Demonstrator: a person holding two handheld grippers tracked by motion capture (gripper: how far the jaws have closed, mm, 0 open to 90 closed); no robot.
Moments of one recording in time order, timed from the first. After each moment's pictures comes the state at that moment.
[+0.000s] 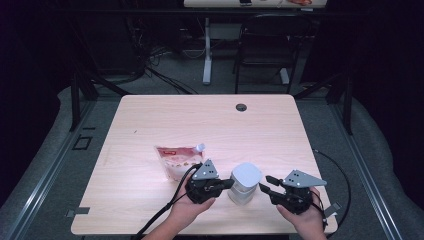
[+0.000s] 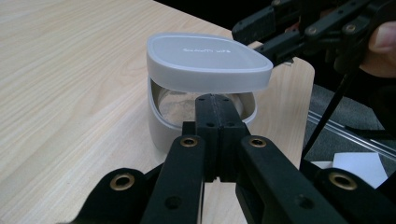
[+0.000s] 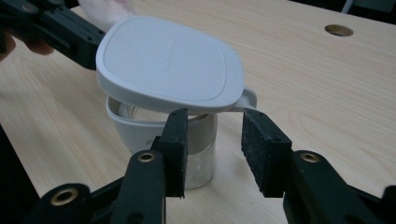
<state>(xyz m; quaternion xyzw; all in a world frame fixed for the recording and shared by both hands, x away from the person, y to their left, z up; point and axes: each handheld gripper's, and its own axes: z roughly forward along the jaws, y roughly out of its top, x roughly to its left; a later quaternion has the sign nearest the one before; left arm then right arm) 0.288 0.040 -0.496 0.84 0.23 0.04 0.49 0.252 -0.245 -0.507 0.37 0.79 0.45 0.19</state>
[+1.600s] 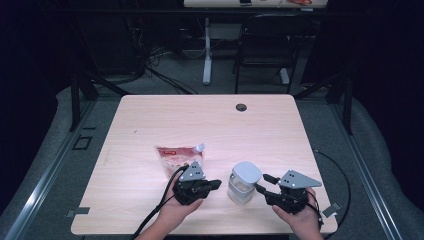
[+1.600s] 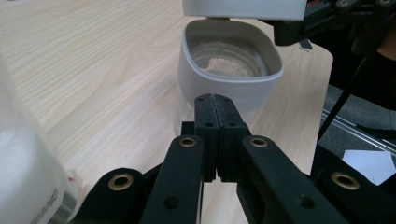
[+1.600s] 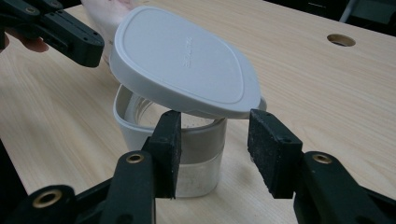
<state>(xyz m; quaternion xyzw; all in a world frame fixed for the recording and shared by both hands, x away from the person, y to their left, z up) 0.288 0.073 -0.507 0.84 0.25 0.05 0.48 0.253 -0.235 -0.507 0.36 0.79 0.46 0.21</state>
